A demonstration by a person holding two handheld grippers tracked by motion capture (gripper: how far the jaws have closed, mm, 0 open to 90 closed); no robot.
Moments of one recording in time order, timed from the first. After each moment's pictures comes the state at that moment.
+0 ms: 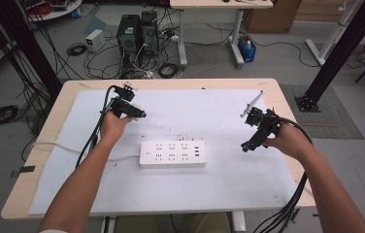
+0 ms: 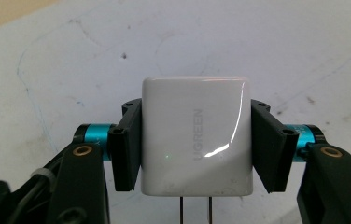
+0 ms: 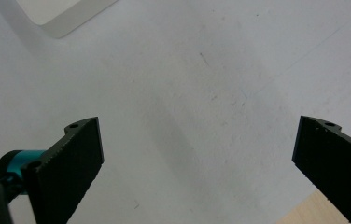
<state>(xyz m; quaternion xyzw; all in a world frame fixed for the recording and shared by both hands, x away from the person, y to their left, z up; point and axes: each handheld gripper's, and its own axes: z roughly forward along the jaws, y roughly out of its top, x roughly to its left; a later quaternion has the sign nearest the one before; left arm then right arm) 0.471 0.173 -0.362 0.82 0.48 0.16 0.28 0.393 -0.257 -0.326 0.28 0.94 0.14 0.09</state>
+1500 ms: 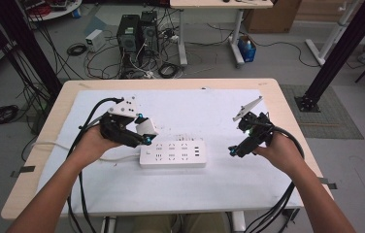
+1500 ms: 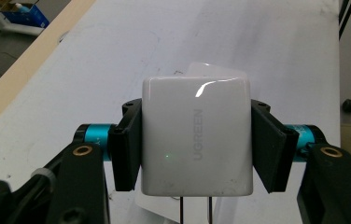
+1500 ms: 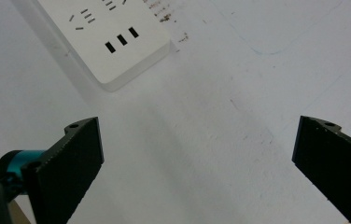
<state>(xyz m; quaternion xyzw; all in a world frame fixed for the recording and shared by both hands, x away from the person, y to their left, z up) 0.344 0.153 -0.287 0.89 0.15 0.13 0.41 0.355 -0.227 -0.311 0.29 0.92 0.22 0.13</state>
